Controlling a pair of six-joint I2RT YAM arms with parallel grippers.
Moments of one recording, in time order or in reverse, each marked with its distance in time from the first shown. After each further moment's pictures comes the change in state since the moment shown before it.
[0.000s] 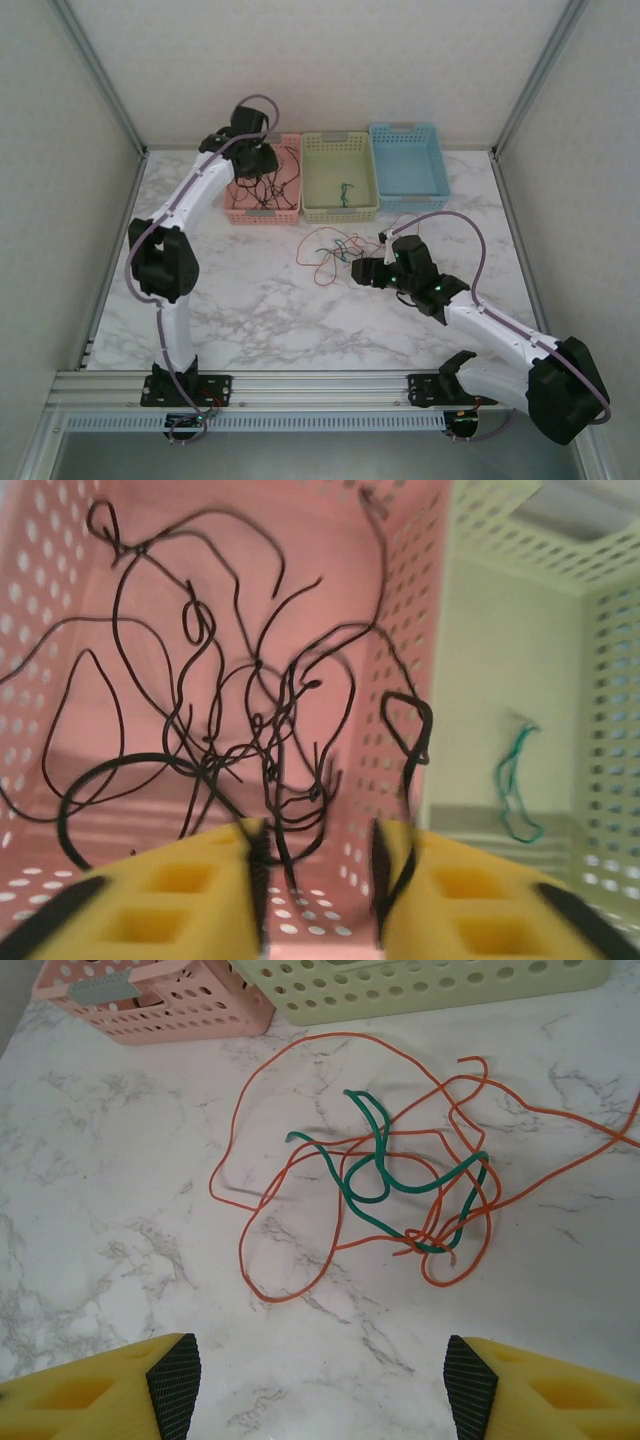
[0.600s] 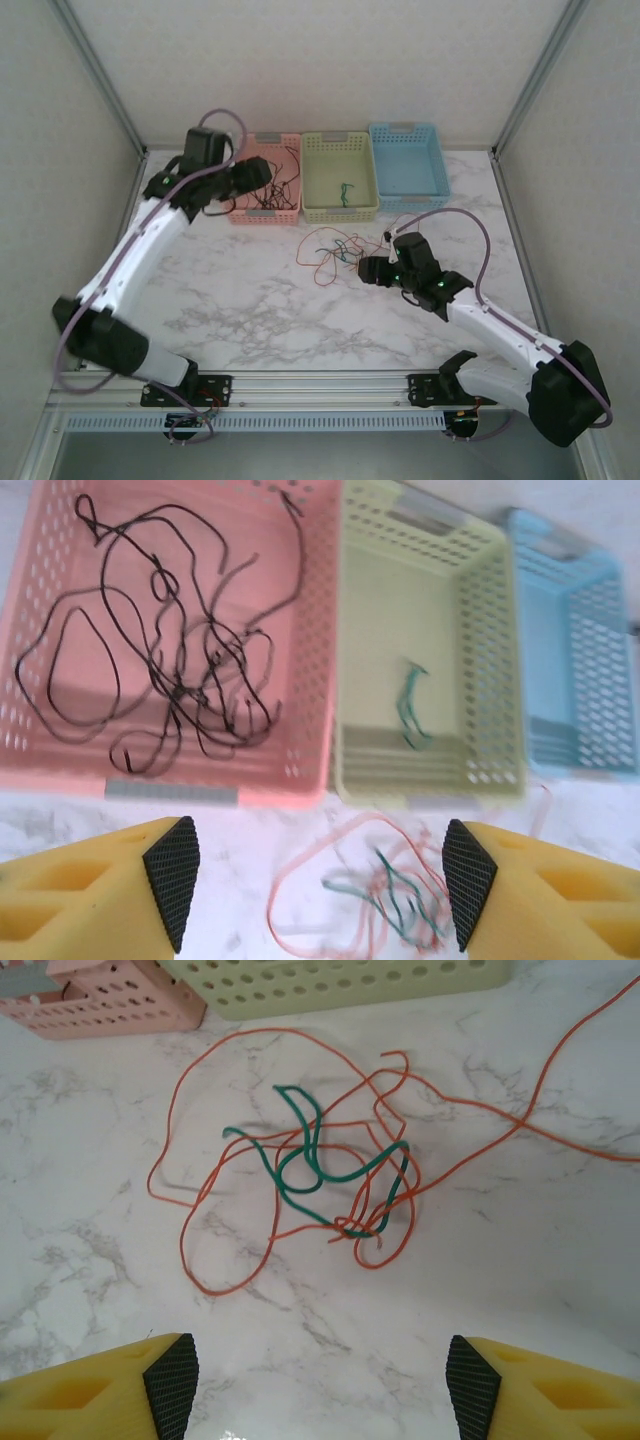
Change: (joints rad) left arm -0.022 -0.652 -0.511 0.109 0.170 -0.037; right arm -0.021 0.011 0.064 -0.131 0.087 -0.014
